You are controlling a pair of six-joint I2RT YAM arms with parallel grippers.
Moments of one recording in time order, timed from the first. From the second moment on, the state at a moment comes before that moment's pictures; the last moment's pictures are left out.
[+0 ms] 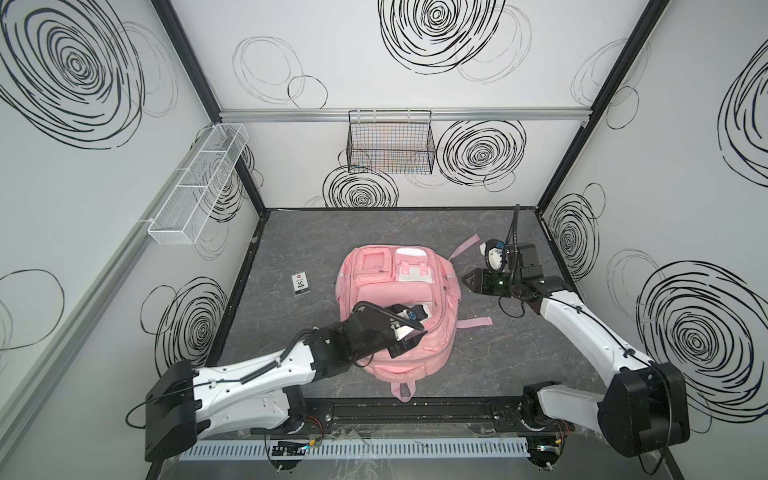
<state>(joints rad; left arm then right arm) -1.04 1.00 0.64 -0.02 -0.08 0.16 0.21 1.20 0.83 -0.43 -0.49 0.37</state>
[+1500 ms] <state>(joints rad) -0.43 0.68 0.26 -0.11 0.06 -0.69 0.58 1.04 0.43 0.06 -0.42 -0.46</state>
